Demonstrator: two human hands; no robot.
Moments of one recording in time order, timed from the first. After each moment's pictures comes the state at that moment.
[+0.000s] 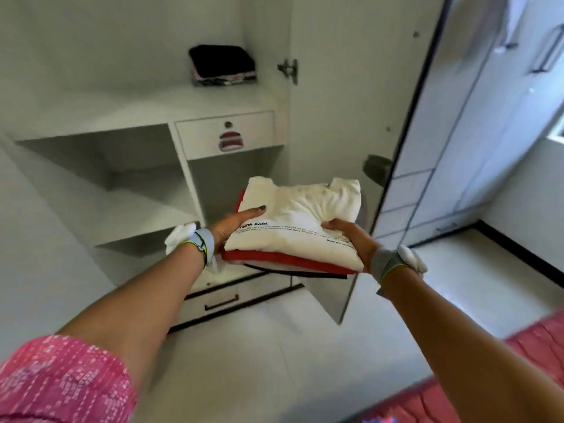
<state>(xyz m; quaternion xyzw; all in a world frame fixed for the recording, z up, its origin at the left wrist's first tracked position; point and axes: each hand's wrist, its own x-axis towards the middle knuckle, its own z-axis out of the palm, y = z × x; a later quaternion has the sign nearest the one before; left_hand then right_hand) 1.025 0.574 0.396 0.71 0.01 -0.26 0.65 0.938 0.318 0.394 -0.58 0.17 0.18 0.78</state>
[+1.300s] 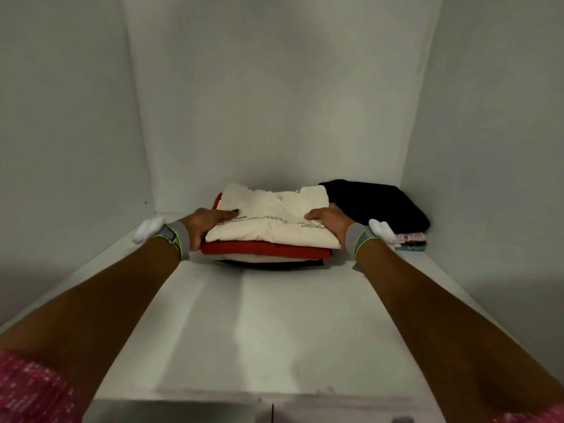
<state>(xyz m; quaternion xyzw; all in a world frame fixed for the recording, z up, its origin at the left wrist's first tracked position) 1.649 0.869 0.564 0.71 0.14 -0.01 0.69 1.715 0.605 0.570 -0.77 -0.05 0.07 0.63</state>
